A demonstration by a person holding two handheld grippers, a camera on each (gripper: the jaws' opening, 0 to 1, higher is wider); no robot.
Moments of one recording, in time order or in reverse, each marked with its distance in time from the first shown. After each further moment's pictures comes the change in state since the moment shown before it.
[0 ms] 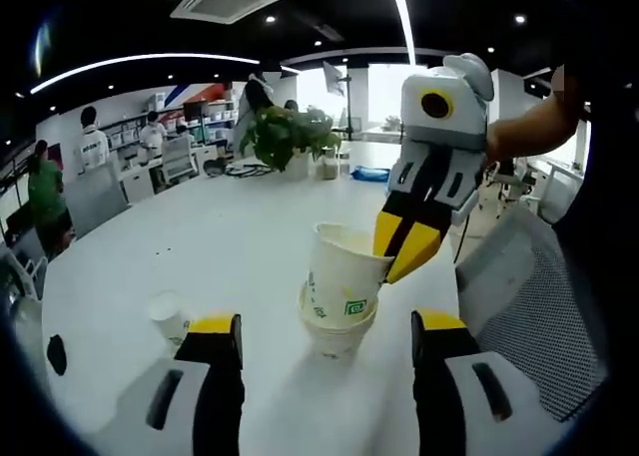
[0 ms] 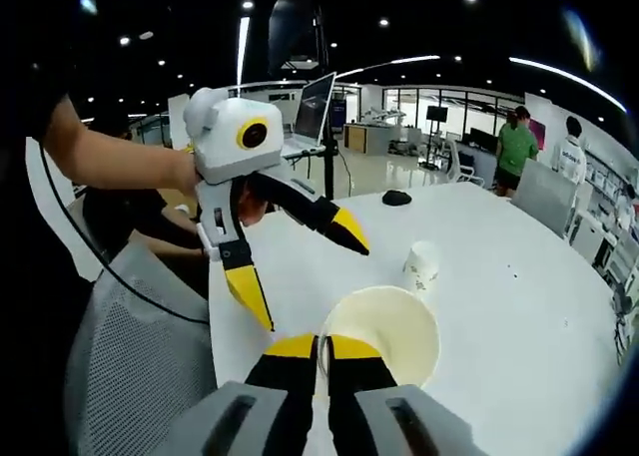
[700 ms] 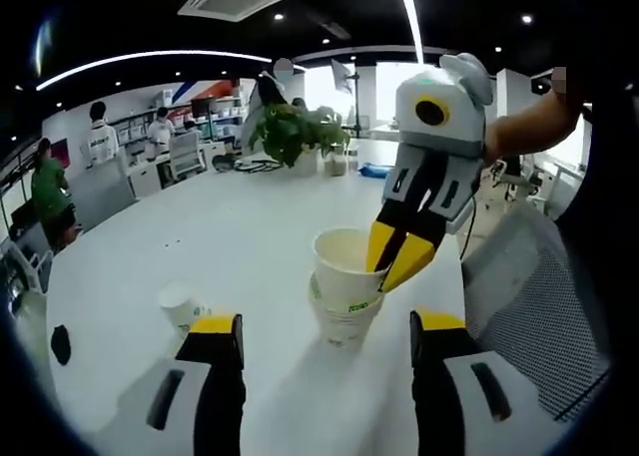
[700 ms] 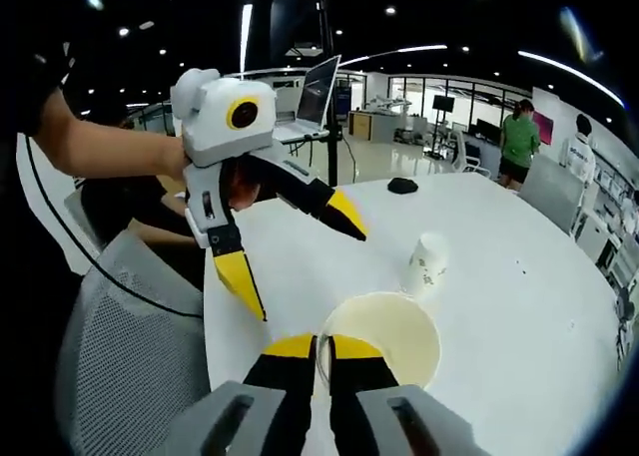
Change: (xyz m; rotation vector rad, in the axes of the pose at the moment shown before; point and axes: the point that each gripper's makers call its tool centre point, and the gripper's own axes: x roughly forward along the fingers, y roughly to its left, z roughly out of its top) left arm -0.008 0.008 -0.009 -0.018 0.011 0.032; right arm 0.027 -0.005 -0.009 -0.006 0.056 0.015
